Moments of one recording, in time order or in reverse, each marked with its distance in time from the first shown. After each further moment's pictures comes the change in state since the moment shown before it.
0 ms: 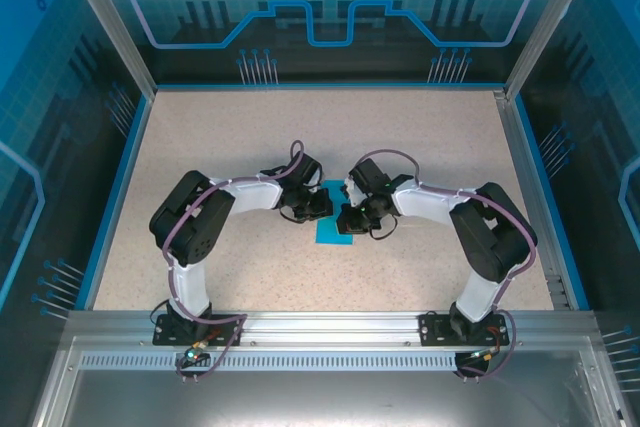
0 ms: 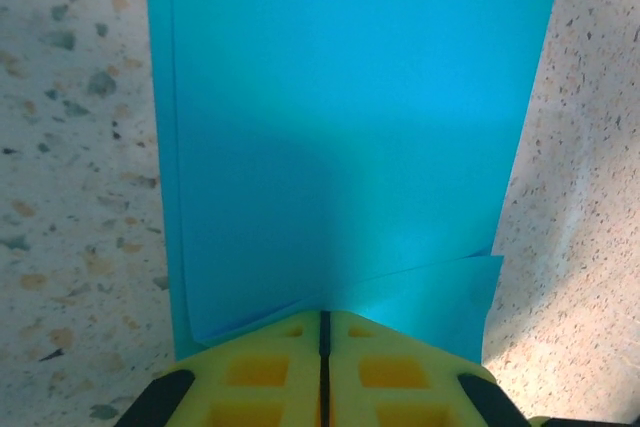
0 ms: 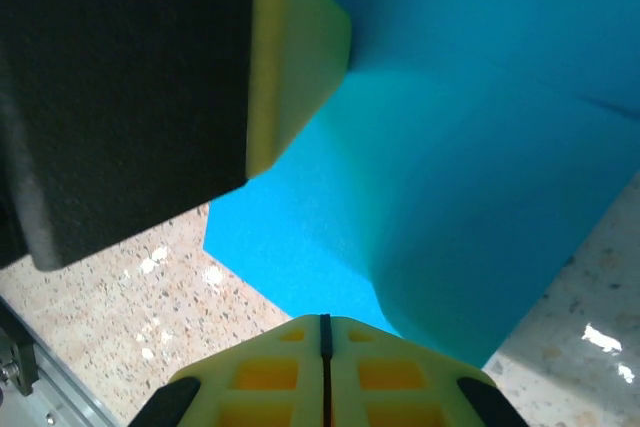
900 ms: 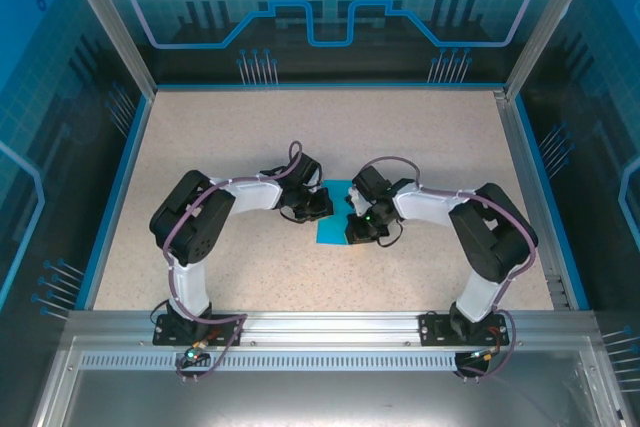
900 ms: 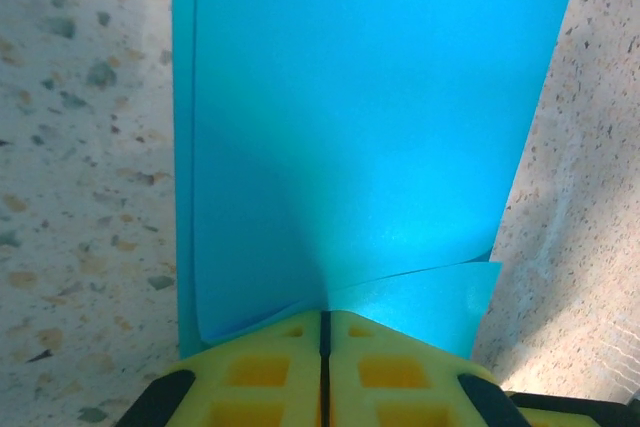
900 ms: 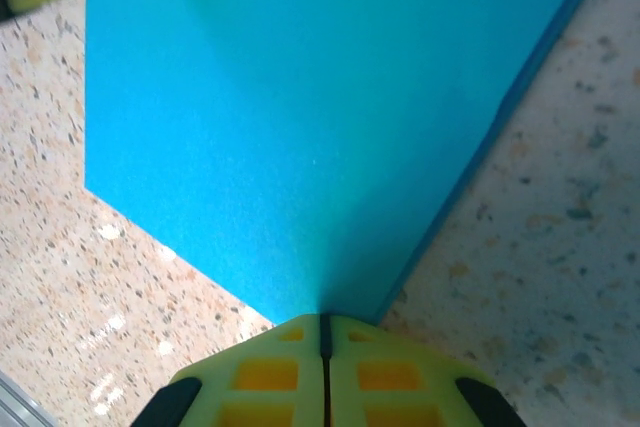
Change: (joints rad) left arm 0.002 0.005 -0.003 0.013 0.011 -0.035; right arm 0.000 -0.009 -0.049 -0.092 0.043 -0.087
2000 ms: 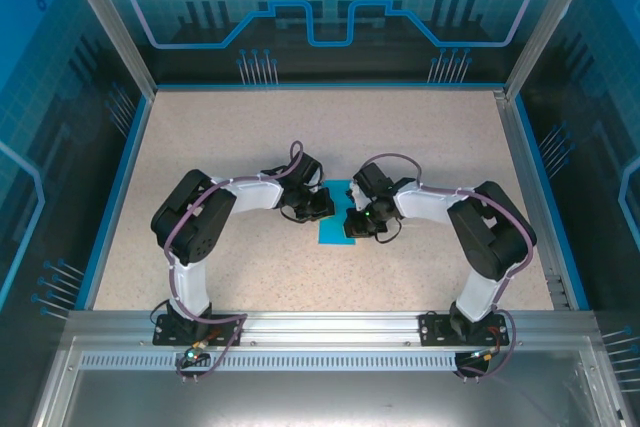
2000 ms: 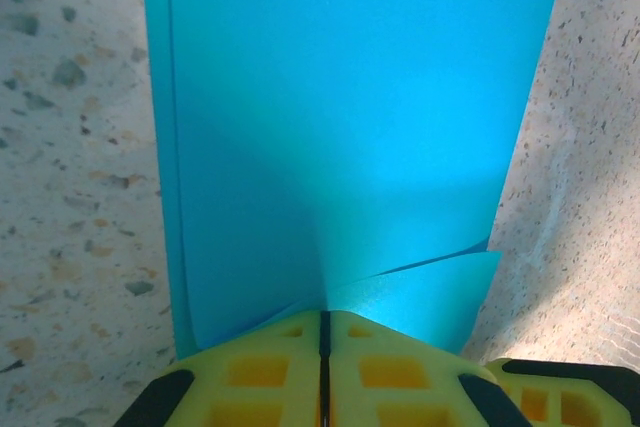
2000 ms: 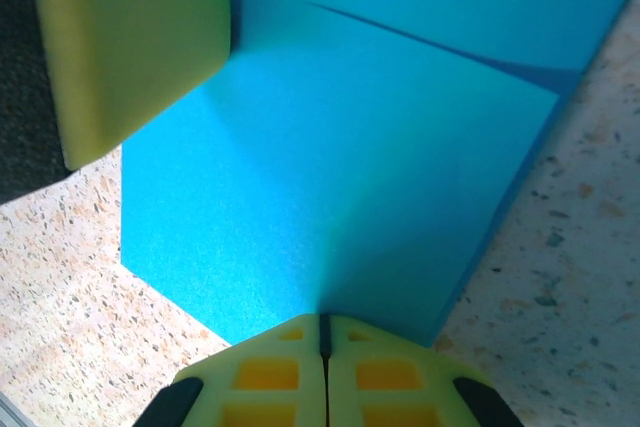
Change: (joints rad) left arm -0.002 0.006 0.011 -0.004 0.019 0.001; right arm -0.023 0.021 0.002 0.095 0.000 0.047
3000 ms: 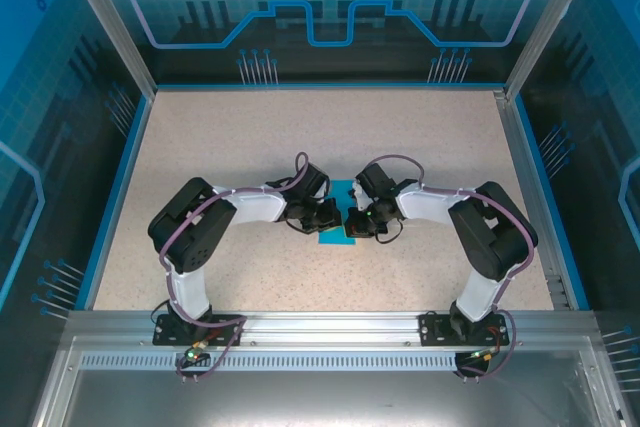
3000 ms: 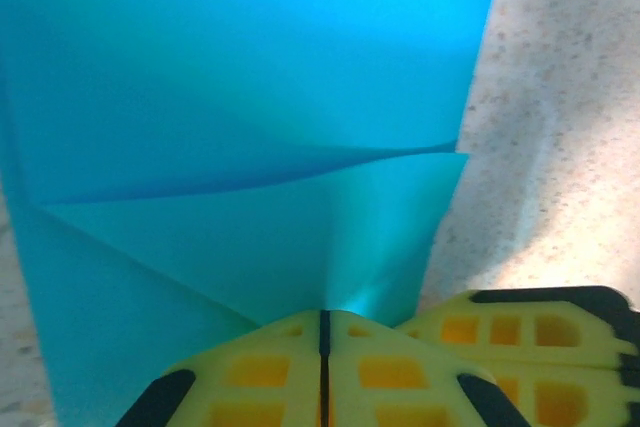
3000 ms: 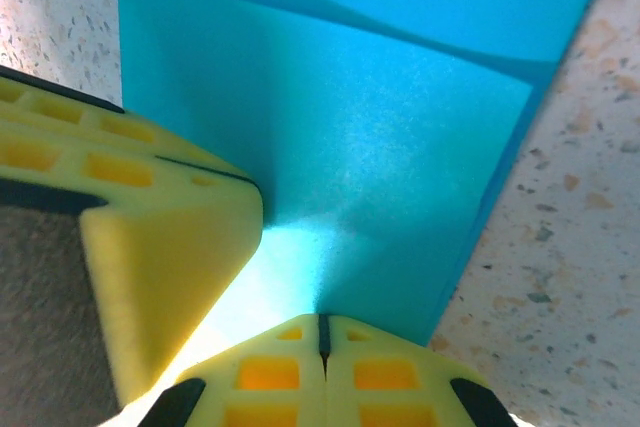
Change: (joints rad) left arm -0.086 -0.051 -0.082 0.071 -0.016 -0.105; right arm -0.011 -0.005 -0.023 0.034 -0.023 0.045
